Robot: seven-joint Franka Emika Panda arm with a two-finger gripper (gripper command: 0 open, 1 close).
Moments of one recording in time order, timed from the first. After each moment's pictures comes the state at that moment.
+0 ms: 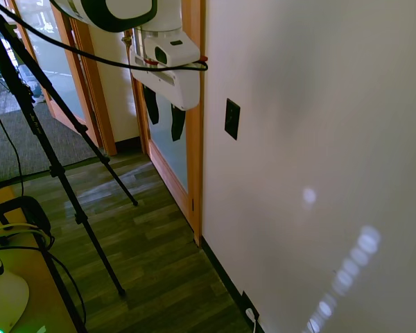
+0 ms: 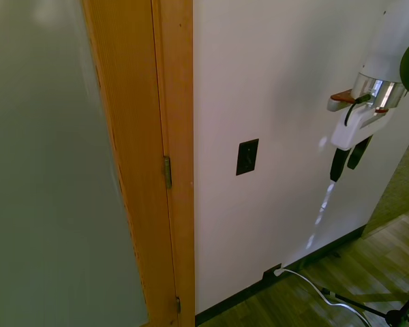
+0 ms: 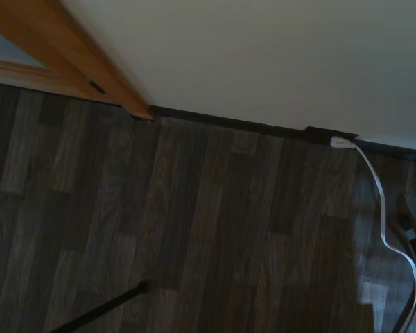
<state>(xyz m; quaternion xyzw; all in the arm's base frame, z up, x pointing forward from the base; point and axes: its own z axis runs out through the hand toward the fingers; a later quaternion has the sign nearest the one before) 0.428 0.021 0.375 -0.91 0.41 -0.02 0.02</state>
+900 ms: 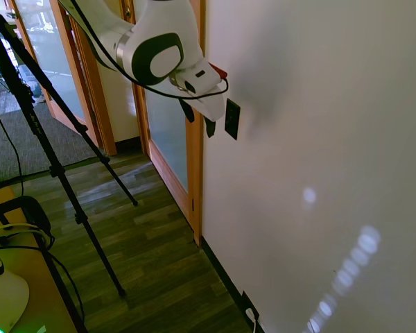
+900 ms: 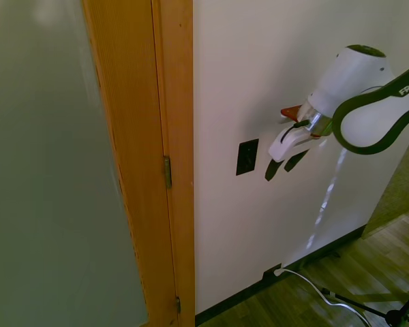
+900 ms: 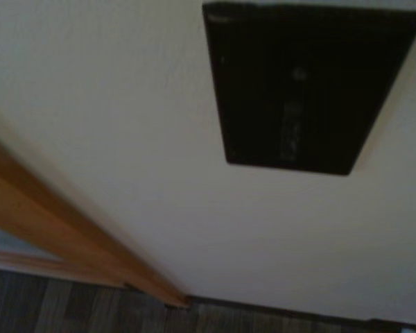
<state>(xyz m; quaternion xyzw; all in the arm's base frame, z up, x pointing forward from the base) 0.536 0.054 0.293 -0.88 0.42 -0.18 0.11</state>
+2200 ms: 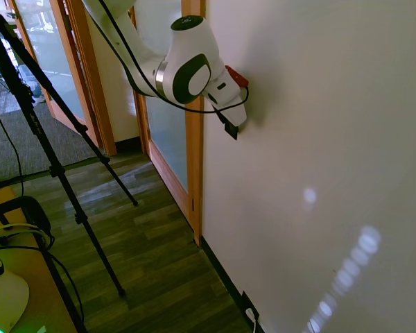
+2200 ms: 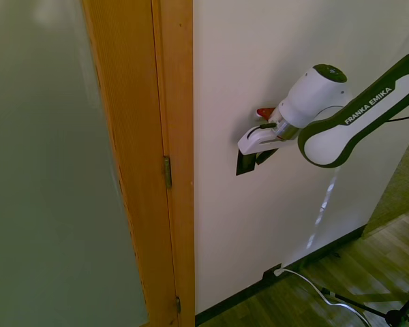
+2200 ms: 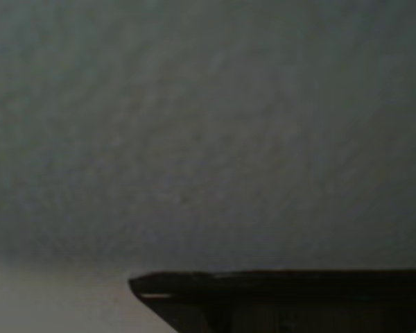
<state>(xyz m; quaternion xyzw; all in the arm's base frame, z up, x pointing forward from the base) 0.602 0.047 0.270 -0.84 0.47 -0.23 0.13</state>
